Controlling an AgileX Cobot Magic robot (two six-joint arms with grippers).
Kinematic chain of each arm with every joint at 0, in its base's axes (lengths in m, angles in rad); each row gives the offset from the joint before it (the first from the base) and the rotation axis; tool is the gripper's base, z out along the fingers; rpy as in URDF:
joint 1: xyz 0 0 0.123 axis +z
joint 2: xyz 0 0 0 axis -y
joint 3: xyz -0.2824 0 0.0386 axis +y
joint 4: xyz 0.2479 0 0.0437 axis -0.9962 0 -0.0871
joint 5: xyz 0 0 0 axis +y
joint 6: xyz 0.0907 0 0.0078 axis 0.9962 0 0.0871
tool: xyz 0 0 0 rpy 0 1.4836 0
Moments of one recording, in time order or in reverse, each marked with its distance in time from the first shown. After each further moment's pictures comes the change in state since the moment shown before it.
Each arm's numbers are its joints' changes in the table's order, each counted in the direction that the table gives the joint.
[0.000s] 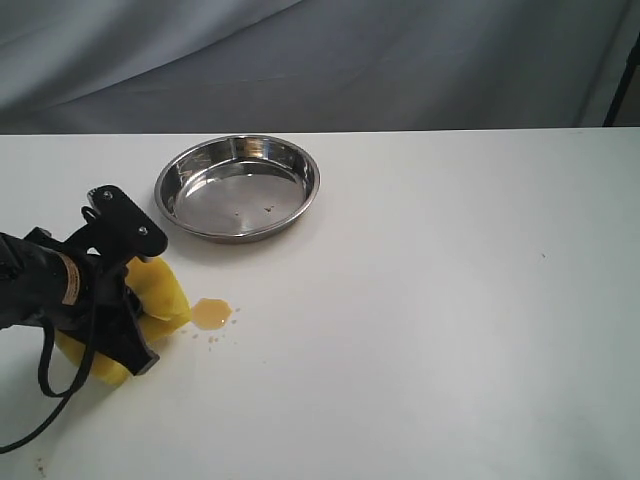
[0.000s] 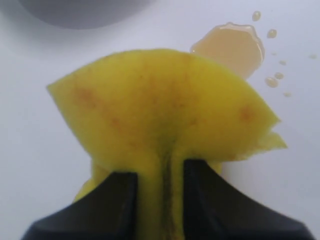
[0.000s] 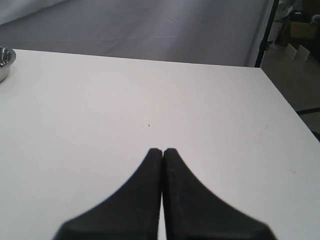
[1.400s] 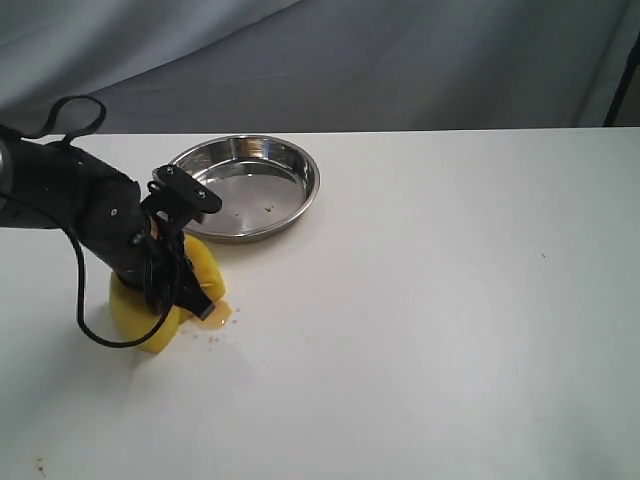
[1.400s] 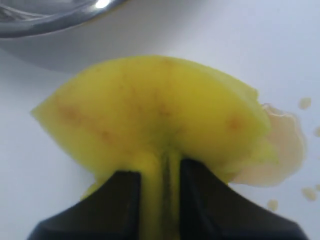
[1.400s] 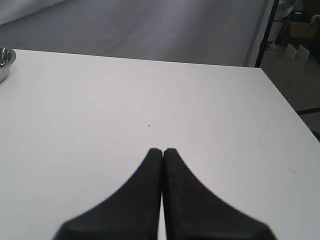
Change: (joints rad) left arm 0.014 -0.352 -0.372 0.387 0.181 0.281; right arm 0.000 0.000 0.000 0.000 0.000 0.000
